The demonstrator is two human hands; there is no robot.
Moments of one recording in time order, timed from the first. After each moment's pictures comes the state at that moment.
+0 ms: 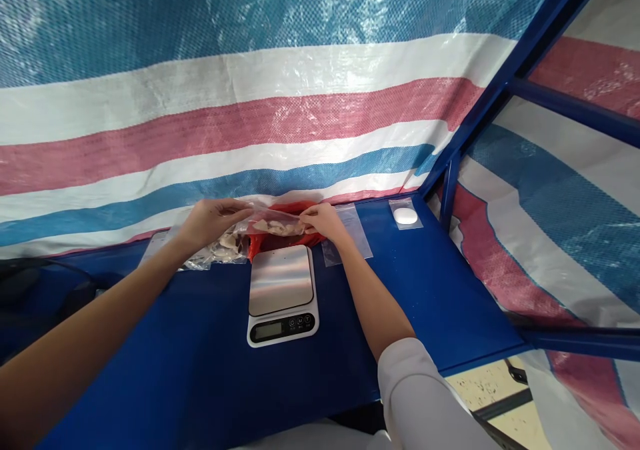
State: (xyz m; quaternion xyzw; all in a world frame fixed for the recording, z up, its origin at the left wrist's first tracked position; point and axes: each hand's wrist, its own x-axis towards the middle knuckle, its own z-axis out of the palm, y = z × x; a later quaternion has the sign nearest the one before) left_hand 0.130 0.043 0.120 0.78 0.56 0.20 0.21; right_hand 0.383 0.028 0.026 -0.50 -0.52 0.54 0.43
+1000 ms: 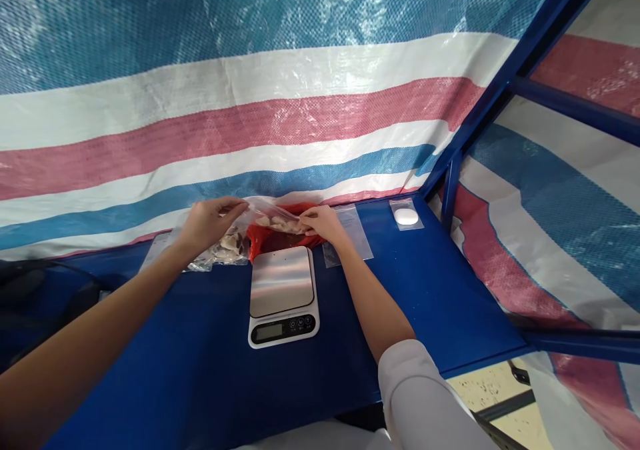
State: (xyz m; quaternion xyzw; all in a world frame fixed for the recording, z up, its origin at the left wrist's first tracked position) left_hand 0.130 0.045 0.117 0.78 0.58 0.20 0.13; right_hand 0.380 0.033 0.015 -0.50 -0.49 0.57 0.43
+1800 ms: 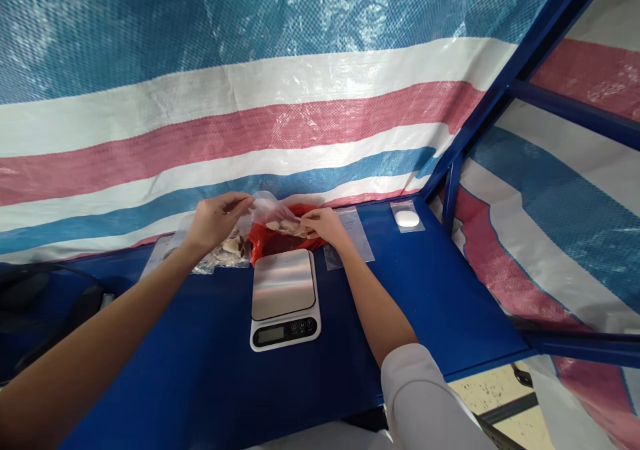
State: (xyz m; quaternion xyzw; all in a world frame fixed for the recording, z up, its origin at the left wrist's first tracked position) left_hand 0.141 0.051 0.112 0.78 0.51 0.34 0.16; right_hand 0.378 0.025 0.033 -0.52 -0.45 0.58 0.44
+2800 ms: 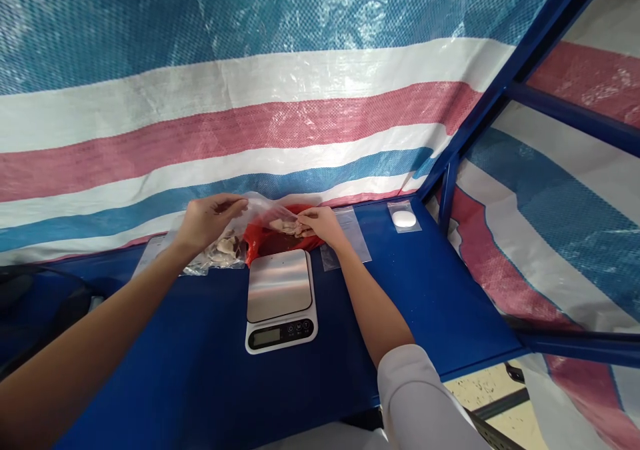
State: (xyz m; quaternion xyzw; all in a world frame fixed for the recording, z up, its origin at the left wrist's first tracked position) left_hand 0.132 0.057 0.109 0.77 0.54 0.31 0.16; right_hand 0.380 0.029 0.026 -0.50 -0.45 0.59 0.46
